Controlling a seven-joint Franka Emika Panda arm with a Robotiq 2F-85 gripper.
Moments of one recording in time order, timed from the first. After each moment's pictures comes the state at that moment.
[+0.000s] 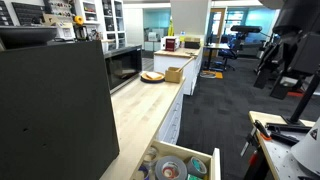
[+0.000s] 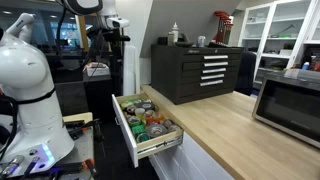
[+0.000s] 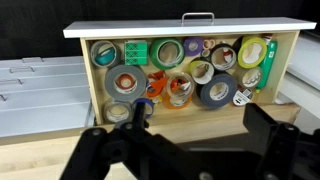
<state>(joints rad) 0.22 -0.90 0.21 -2.80 0.33 2.14 0.25</state>
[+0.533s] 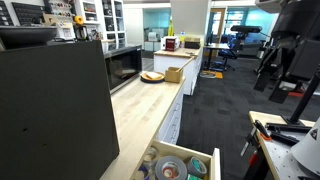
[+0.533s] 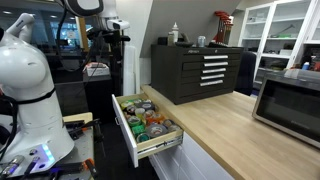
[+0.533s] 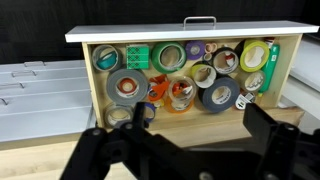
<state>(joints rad) 0.22 -0.89 0.21 -2.81 0.33 2.14 0.25</state>
